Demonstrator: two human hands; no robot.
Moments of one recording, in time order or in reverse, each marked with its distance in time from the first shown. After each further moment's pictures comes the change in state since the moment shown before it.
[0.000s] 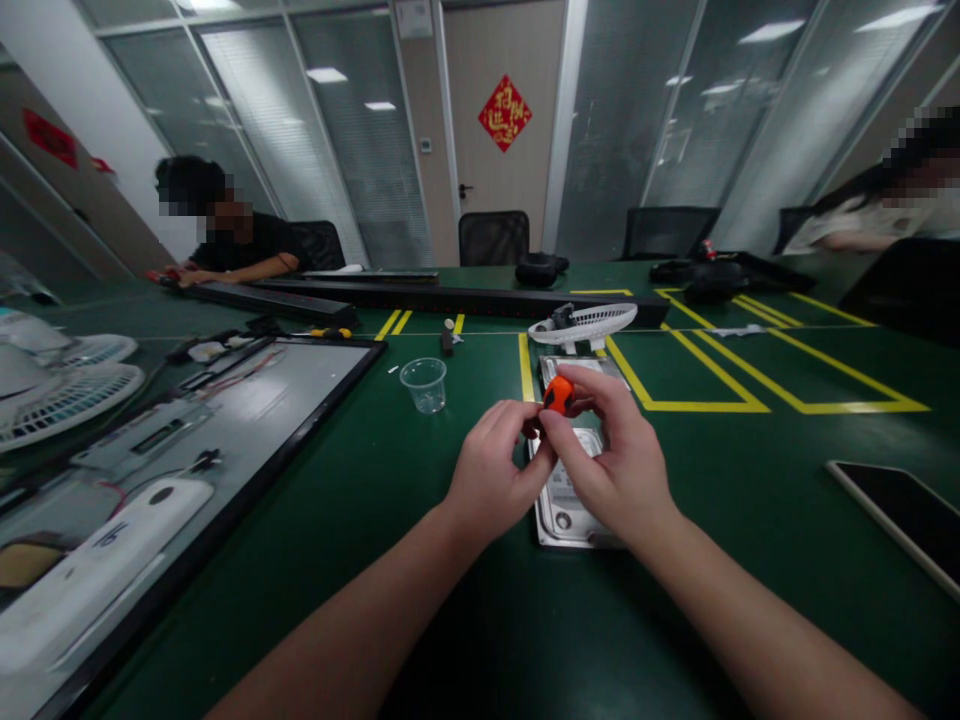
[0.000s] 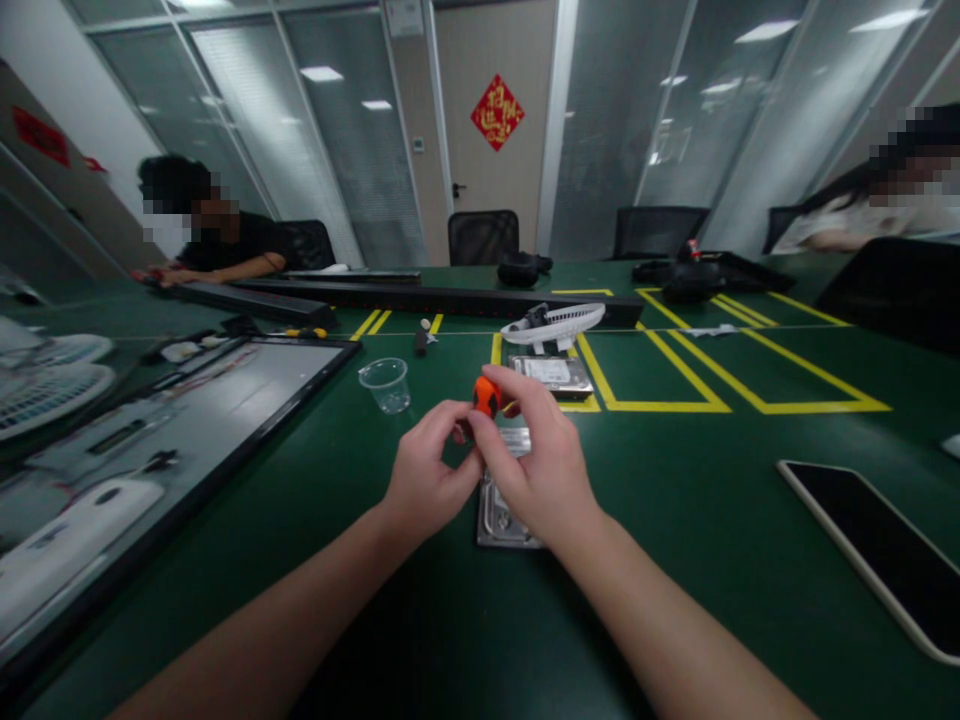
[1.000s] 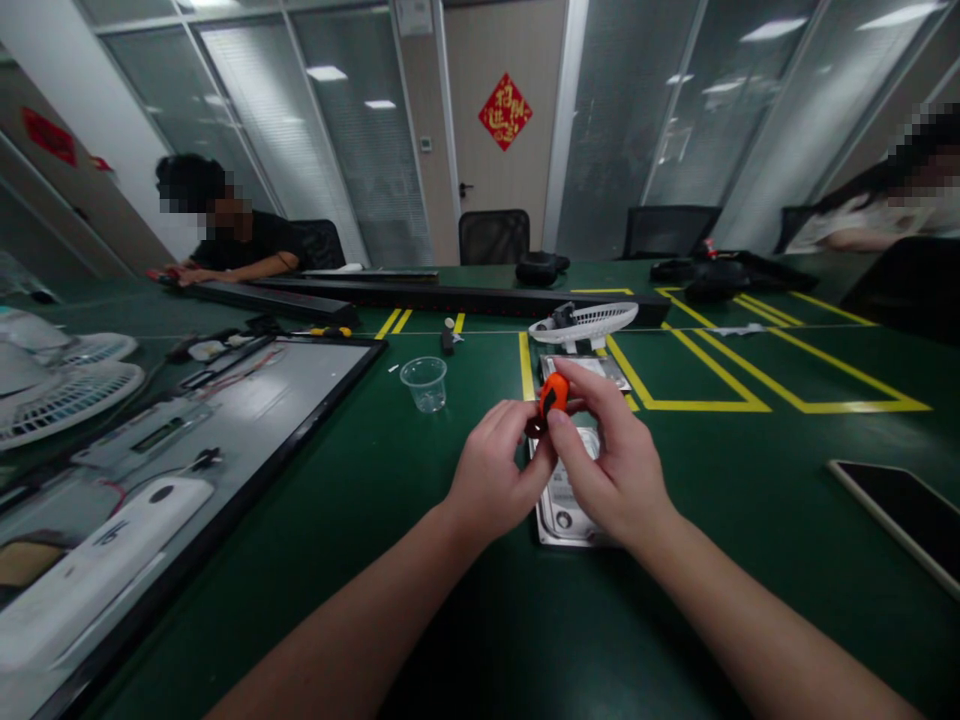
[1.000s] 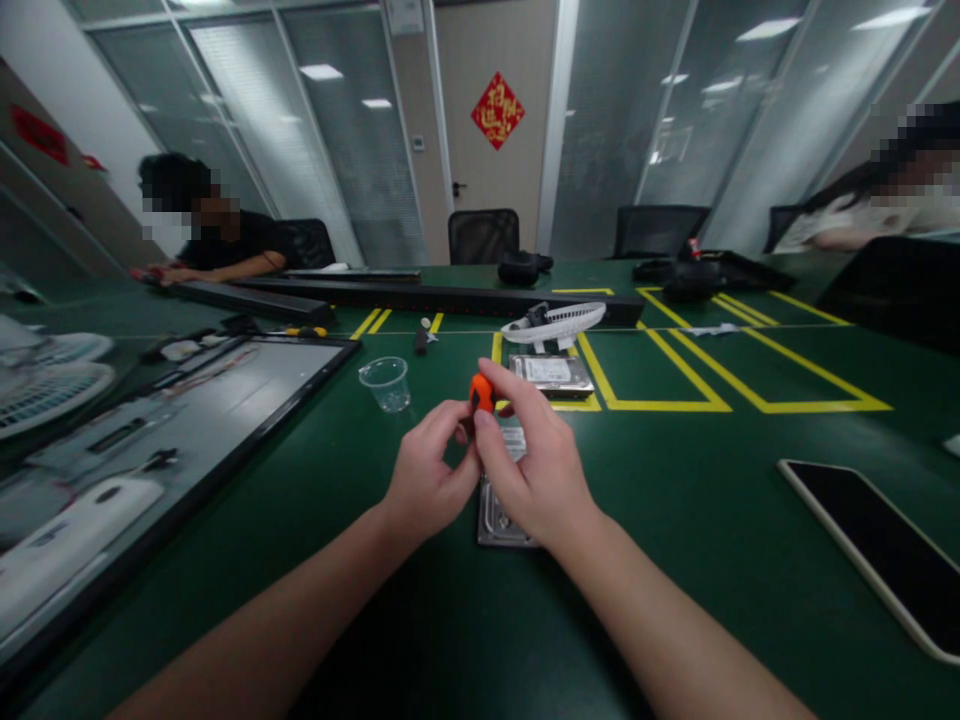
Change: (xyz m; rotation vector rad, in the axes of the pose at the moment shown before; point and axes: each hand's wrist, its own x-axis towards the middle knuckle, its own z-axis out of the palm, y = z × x) left_hand 0.001 0.003 -0.001 -0.012 -0.033 -0.014; right_hand -0.002 -0.002 0.000 0.028 -0.055 -0.004
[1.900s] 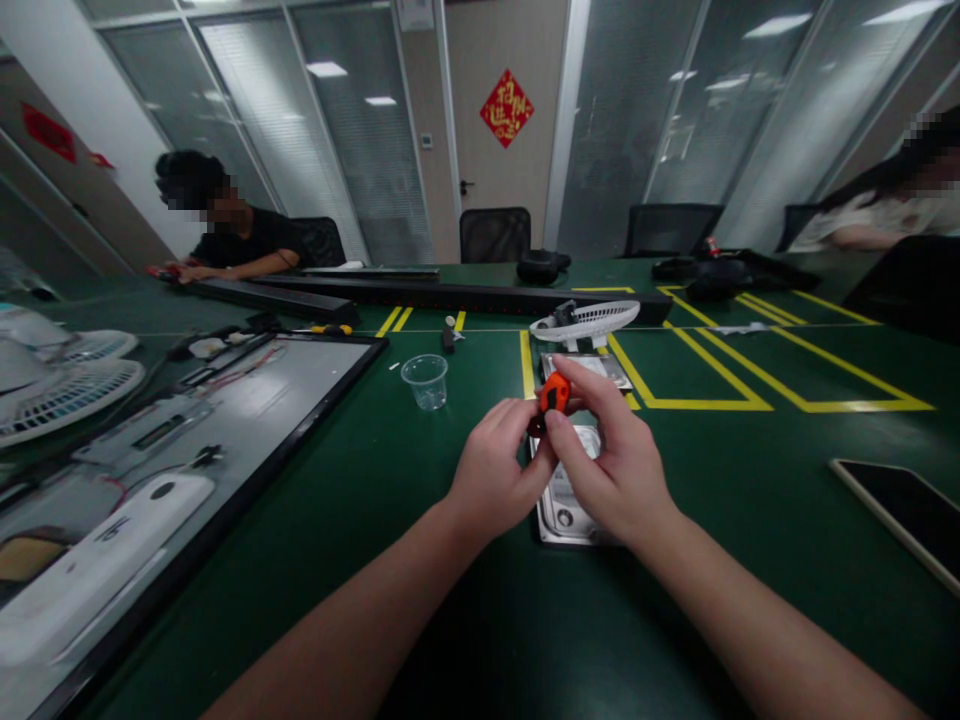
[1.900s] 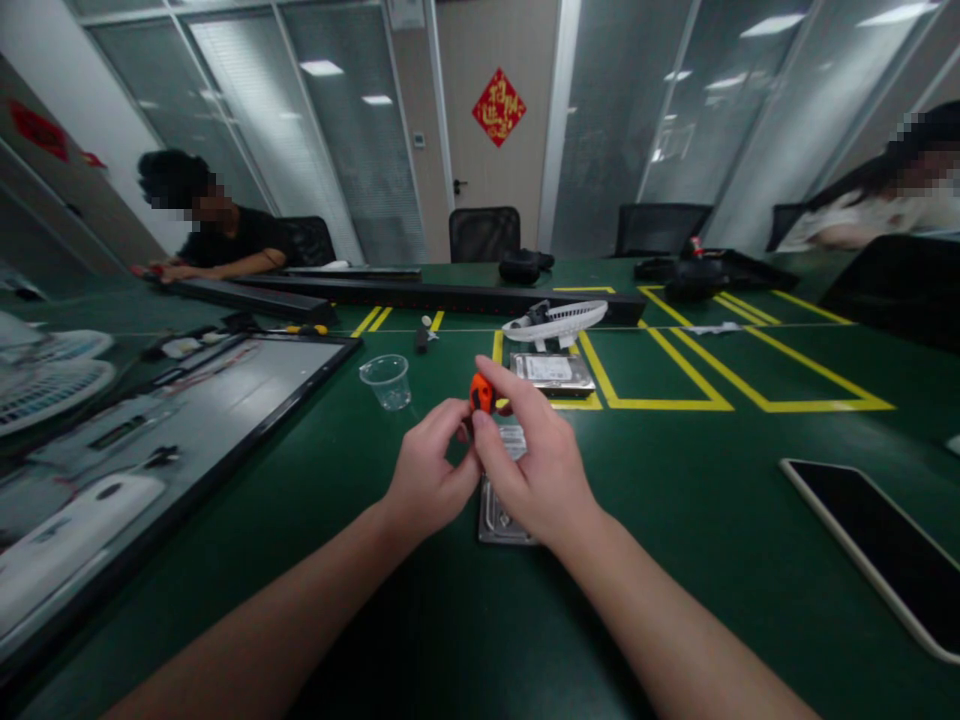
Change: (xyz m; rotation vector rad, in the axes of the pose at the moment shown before) left_hand 0.001 0.000 -0.001 0.028 -0.014 -0.002; right_hand 0.000 0.000 0.000 0.000 -0.024 0.007
